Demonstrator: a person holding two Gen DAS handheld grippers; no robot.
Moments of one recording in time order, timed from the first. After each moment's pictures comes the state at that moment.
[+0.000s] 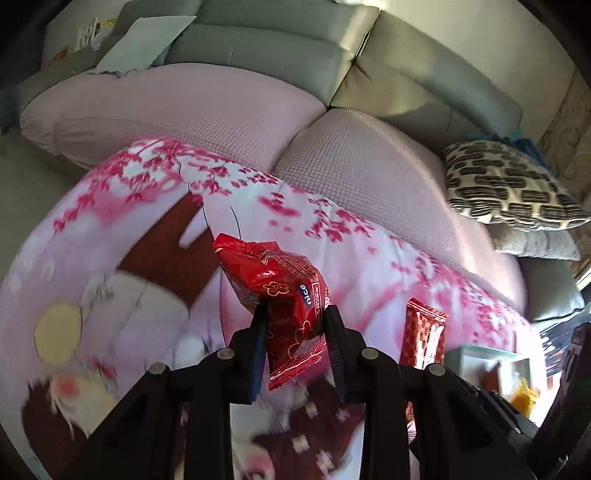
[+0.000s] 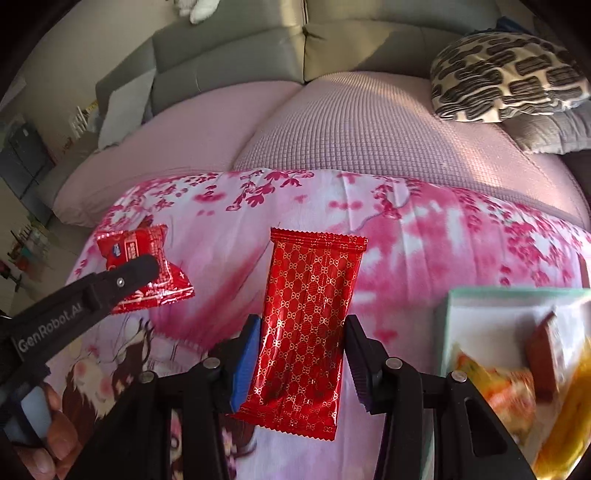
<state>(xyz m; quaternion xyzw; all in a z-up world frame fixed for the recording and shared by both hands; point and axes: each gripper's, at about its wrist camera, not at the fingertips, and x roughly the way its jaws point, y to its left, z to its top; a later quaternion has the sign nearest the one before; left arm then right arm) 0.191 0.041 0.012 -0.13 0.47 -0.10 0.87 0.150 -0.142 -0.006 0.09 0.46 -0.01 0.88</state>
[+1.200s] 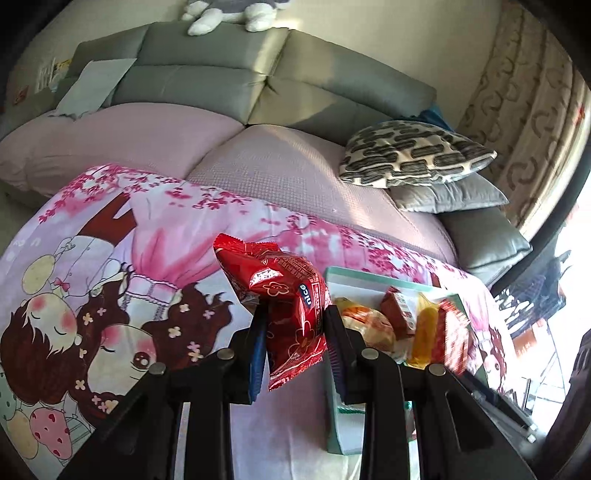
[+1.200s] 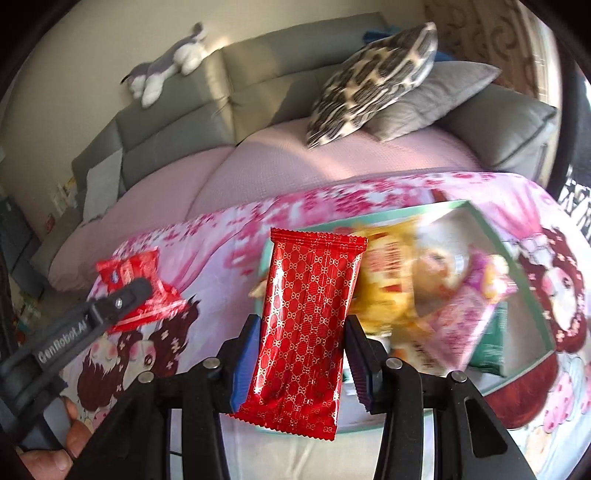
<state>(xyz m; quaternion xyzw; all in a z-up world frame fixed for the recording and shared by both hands) 0.055 -0.047 0.062 -0.09 0.41 -0.20 0.88 -0.042 -0.236 0.038 0.17 0.36 -0.11 0.91</state>
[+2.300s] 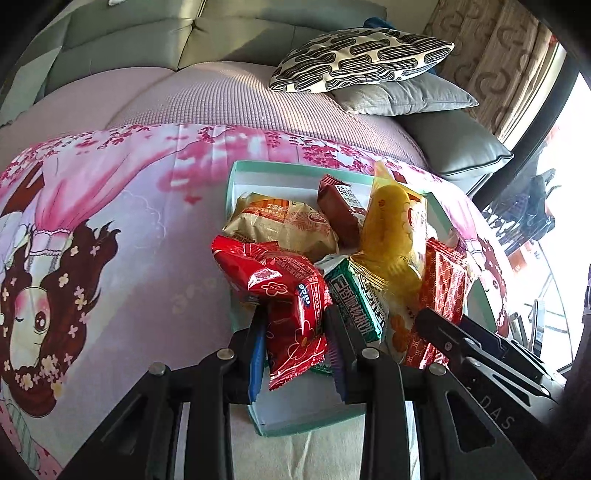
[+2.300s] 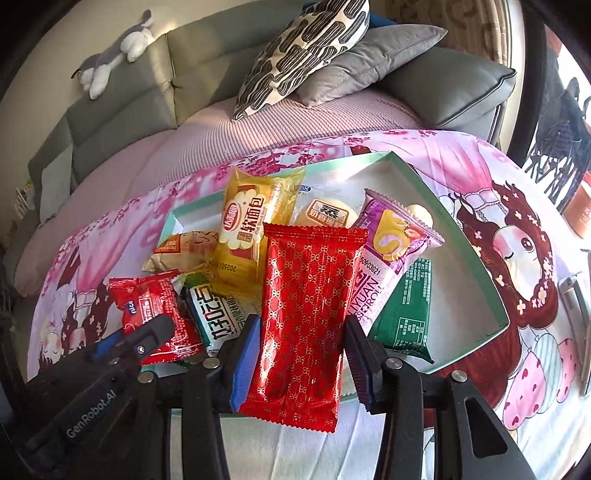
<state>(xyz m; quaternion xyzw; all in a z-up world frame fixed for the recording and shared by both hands) 0.030 -0.137 -0.003 -0.01 0.50 -0.29 0.82 -0.063 -0.292 -0.008 0.17 0.41 -0.18 0.88</state>
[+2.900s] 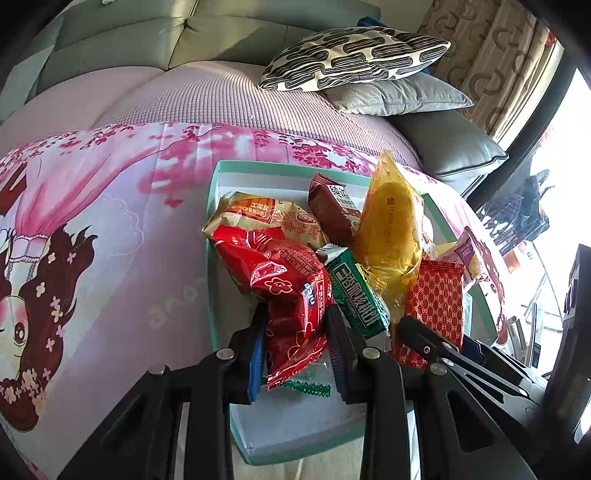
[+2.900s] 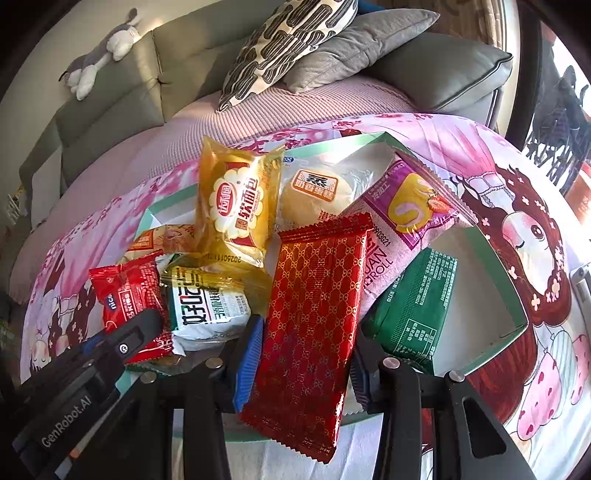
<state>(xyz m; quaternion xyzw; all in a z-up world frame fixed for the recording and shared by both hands) 0.039 -0.150 -0.014 -0.02 0.49 -0.30 0.82 -0.049 -0.306 -0.032 0.19 0.42 -0.19 0.87</state>
